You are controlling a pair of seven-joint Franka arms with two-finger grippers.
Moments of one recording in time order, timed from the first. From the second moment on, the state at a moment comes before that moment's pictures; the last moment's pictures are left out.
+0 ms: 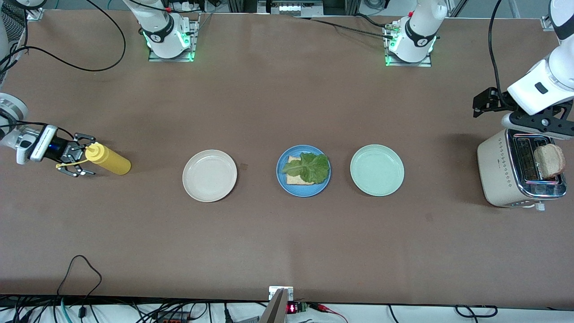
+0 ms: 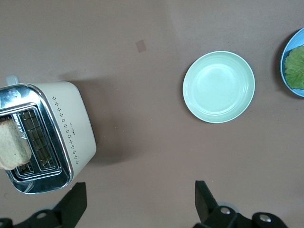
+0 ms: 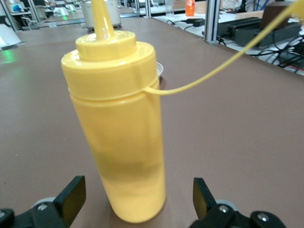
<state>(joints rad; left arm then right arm) 0.00 0.02 -0.05 -1.65 0.06 1.59 0.18 -0.63 0.76 0.01 -1.75 0.98 1.73 -2.48</state>
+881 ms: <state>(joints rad) -0.01 0.02 -0.06 -1.65 0.06 1.58 0.12 -0.59 0.79 0.07 -1.74 0.98 1.72 -2.49</state>
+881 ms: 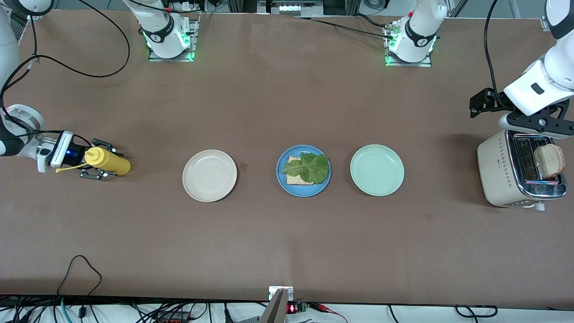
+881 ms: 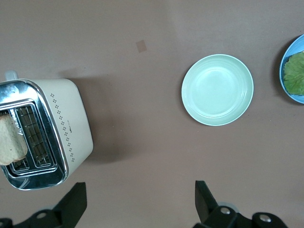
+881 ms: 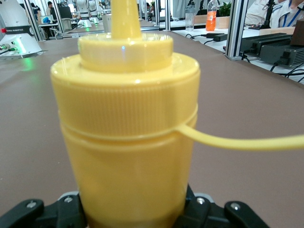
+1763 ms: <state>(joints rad) 0.00 0.02 -0.06 -1.65 0.06 1.58 0.12 -0.30 0.49 0.08 -1.71 0.81 1.92 -2.15</state>
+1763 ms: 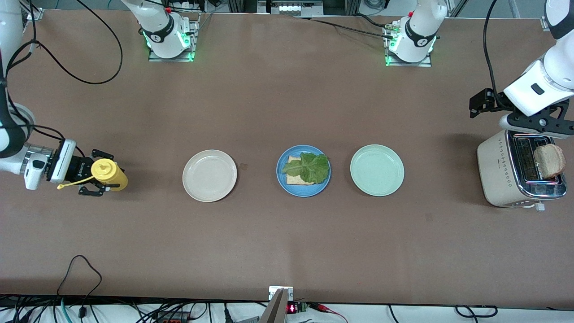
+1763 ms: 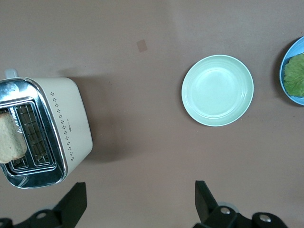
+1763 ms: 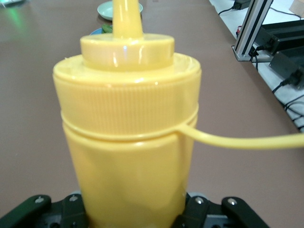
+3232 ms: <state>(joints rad) -0.01 0.02 -0.06 -1.65 0.06 1.58 0.11 0.56 0.47 0.04 -1.70 -0.20 2.19 -0.79</state>
